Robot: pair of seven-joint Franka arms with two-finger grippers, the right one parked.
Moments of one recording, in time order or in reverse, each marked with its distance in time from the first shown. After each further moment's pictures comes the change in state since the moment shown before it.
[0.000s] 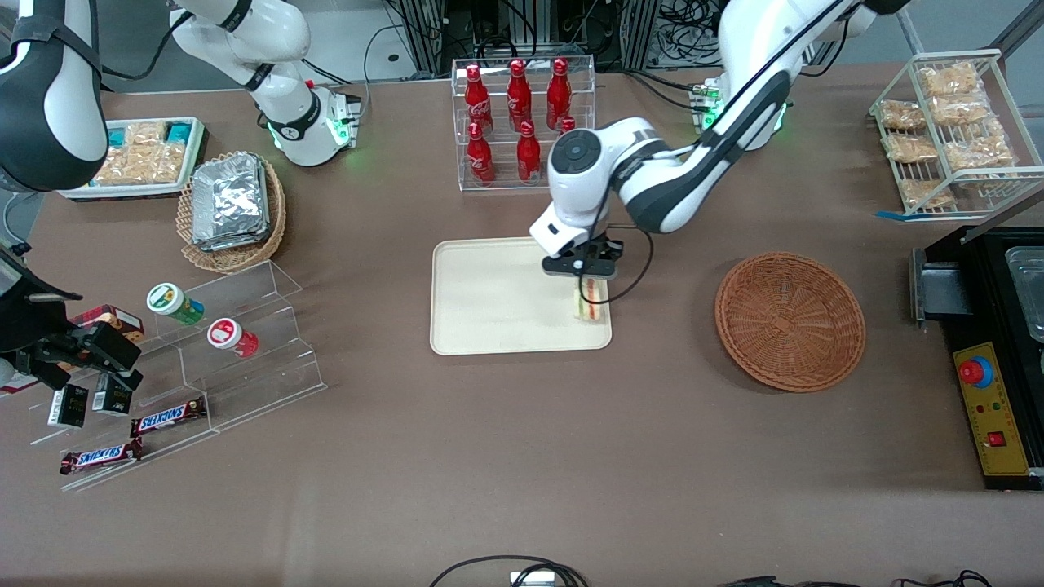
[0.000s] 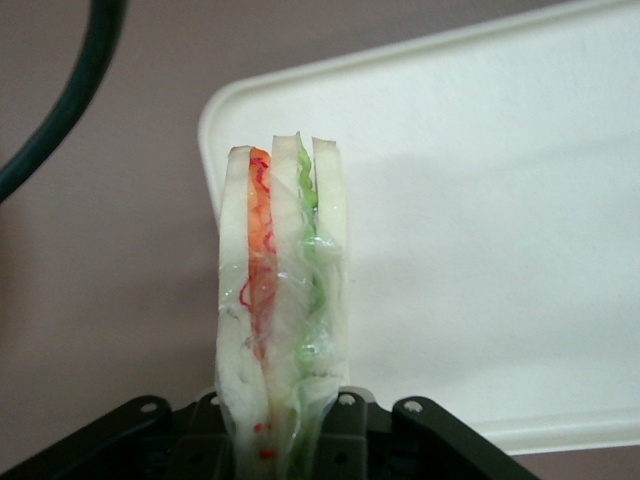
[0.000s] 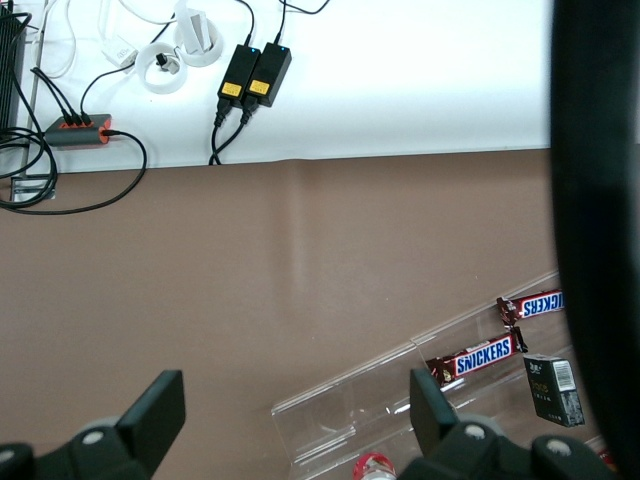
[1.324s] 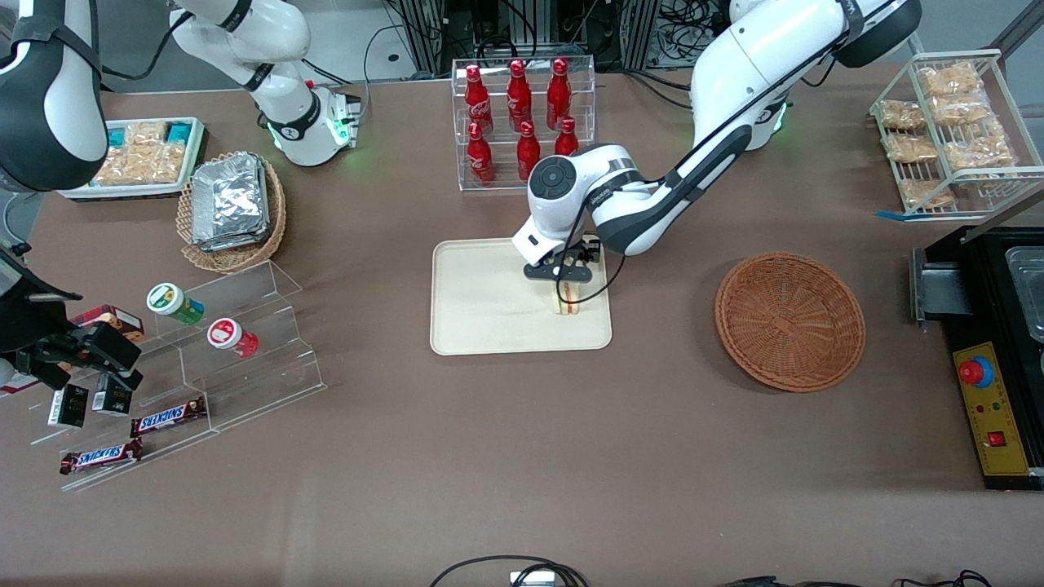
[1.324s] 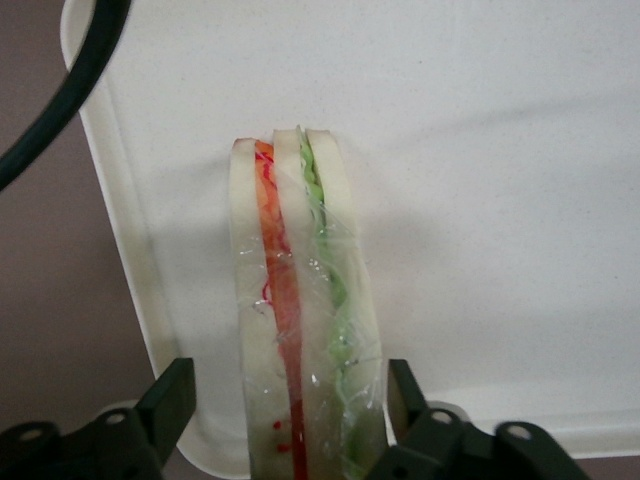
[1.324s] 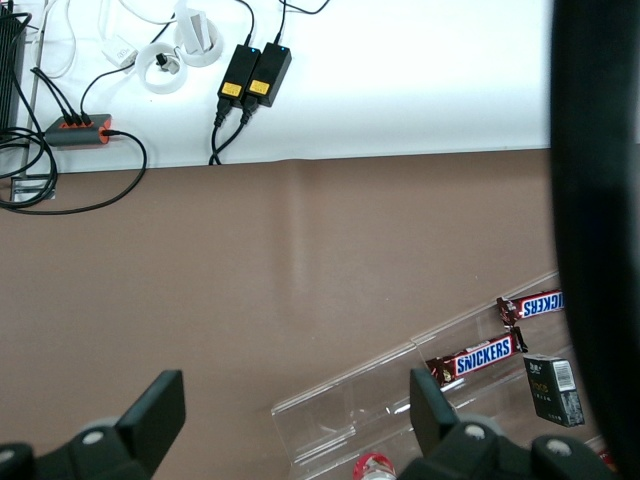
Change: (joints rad) arm -0.037 0.145 0.000 0.046 0.033 0.020 -0.098
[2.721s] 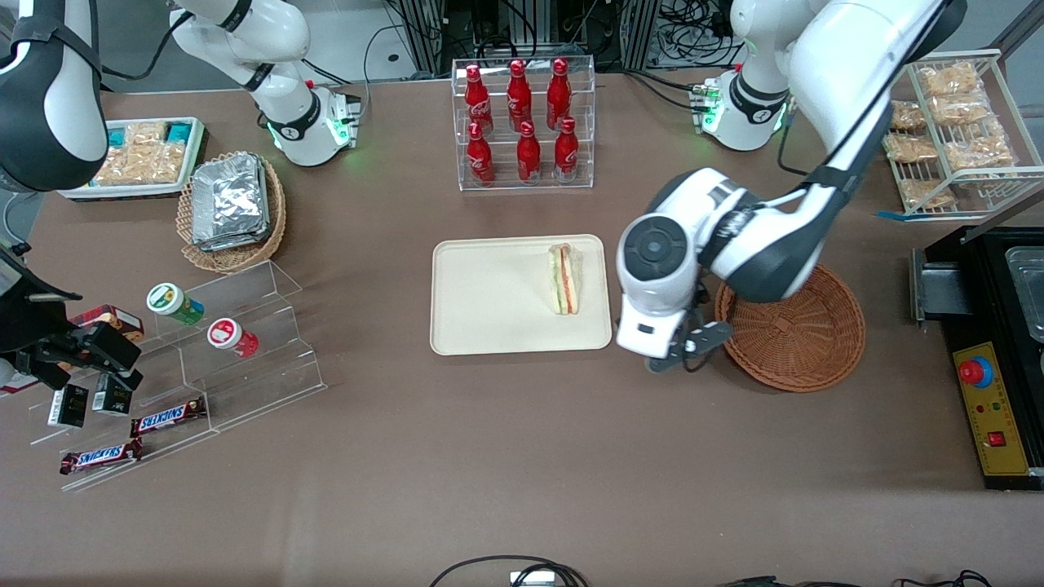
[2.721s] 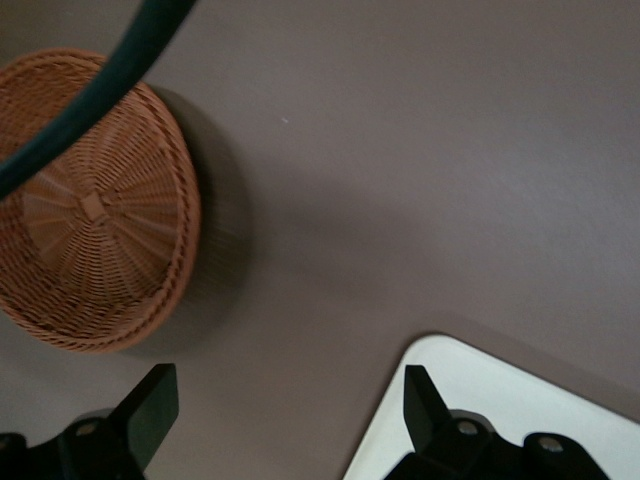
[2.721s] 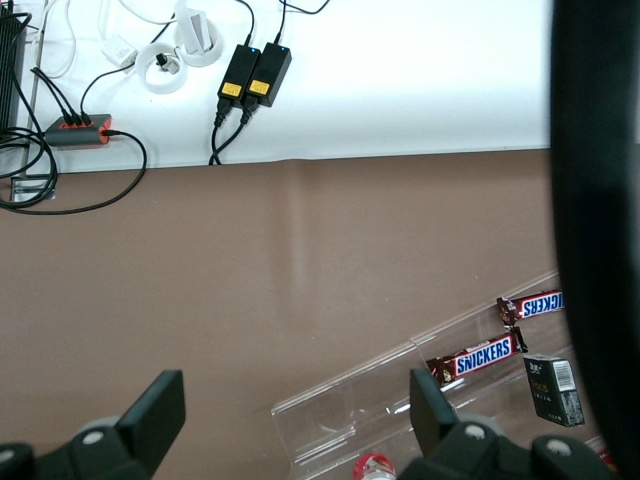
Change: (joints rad) arm 0.205 -0.021 0.003 0.483 0.001 -0.556 -0.106
